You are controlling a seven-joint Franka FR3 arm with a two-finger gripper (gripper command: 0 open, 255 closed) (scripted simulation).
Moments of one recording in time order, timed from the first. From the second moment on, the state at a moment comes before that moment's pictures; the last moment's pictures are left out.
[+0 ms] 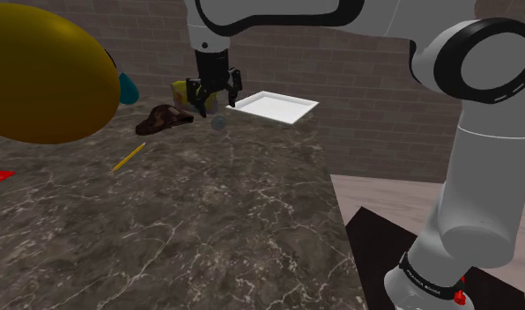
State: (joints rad) arm 0.12 0.22 0.35 -1.36 -0.22 1.61 0.55
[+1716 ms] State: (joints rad) arm 0.11 0.22 0.34 -1.45 -0.23 1.70 0.56
